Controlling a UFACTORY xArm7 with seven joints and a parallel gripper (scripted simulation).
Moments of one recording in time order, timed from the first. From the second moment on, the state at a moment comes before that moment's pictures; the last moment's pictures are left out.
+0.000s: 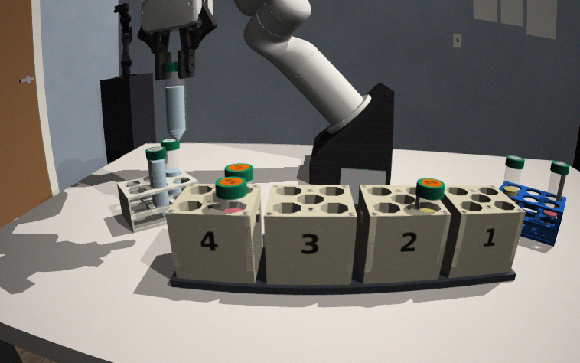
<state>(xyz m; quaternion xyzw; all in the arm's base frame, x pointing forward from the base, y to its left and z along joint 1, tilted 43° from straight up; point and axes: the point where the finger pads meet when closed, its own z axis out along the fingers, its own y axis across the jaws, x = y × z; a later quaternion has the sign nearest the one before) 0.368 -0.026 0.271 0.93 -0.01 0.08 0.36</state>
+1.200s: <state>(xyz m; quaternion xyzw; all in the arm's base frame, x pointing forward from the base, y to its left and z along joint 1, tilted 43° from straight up) 0.367 0.092 0.165 0.93 0.13 0.03 0.36</state>
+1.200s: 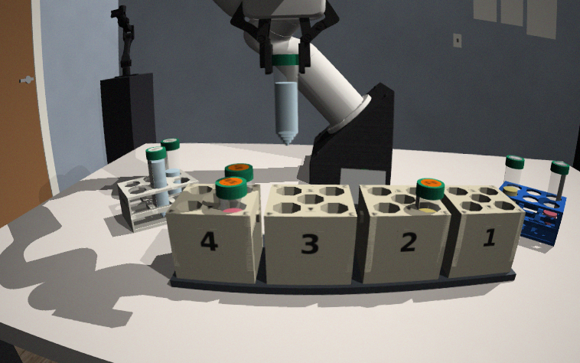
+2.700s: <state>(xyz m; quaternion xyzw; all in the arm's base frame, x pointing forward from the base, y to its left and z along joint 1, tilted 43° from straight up) 0.368 0.217 0.051 0.92 0.12 0.02 0.36</state>
